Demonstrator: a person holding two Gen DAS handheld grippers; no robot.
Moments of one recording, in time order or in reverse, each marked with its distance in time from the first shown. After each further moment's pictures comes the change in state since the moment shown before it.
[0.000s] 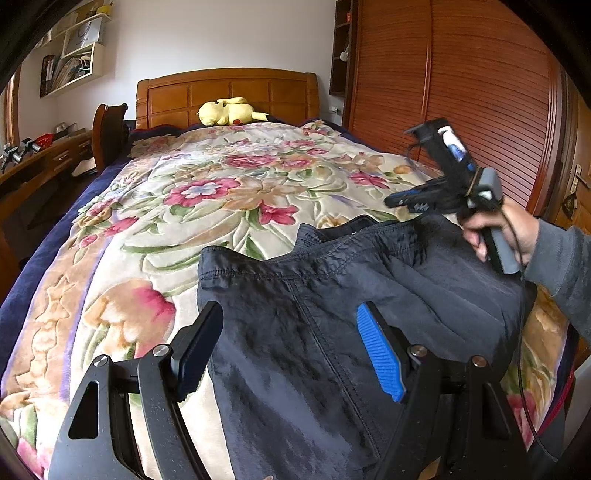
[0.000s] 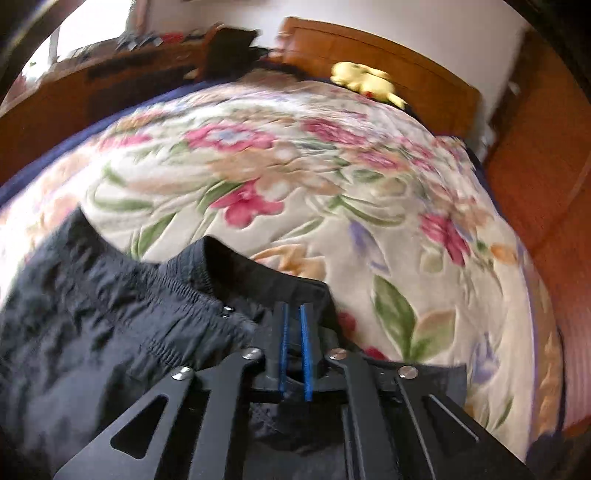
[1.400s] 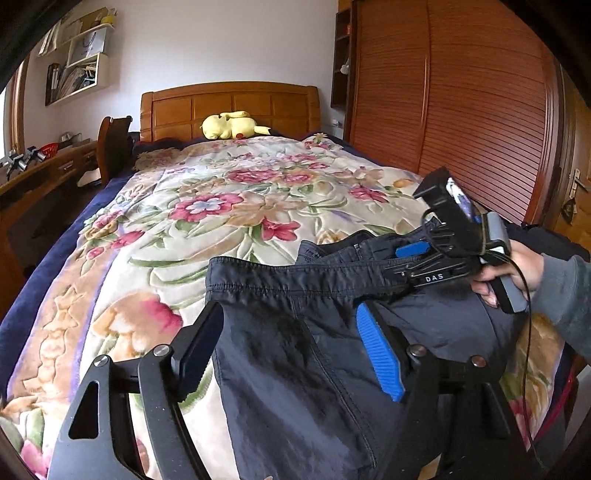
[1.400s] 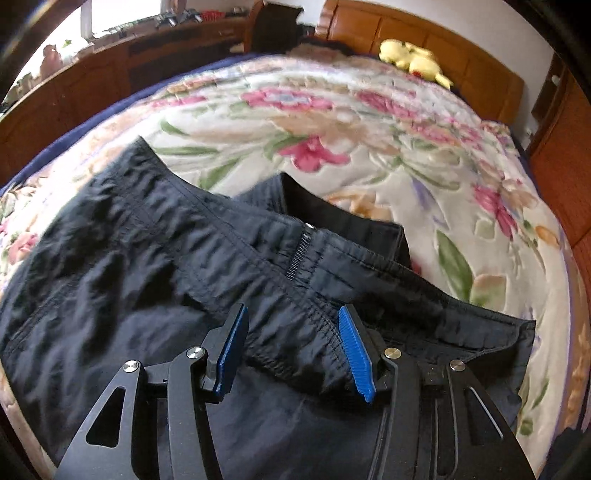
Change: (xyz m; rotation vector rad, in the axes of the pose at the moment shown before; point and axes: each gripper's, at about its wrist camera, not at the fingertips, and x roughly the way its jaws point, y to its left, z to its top) left arm -0.012 0.002 0.005 -0.001 -0.050 0.008; right arm 0.004 0.019 -0.039 -0.083 0.128 0.155
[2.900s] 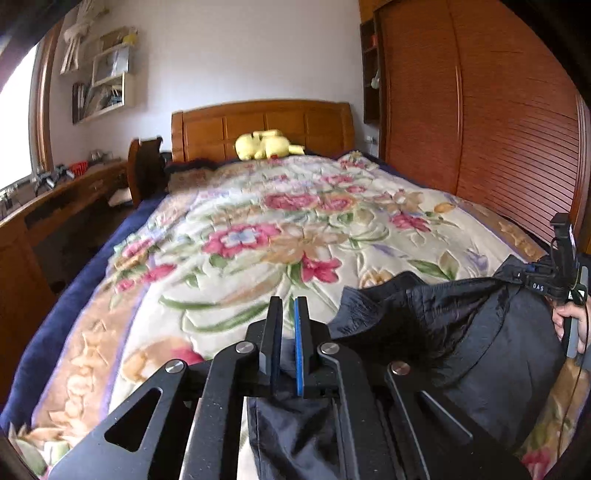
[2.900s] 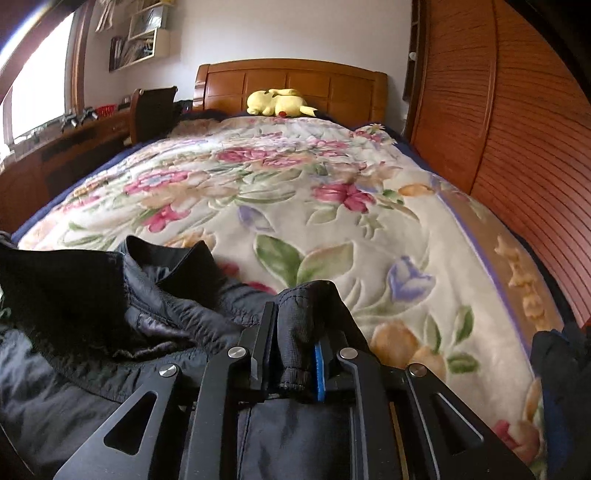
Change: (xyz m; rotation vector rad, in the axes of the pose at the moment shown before) left arm 0.019 0.010 0.048 0.005 -0.085 0.161; right arm -0.059 -0.113 -0.101 0.347 -0.288 -0.269
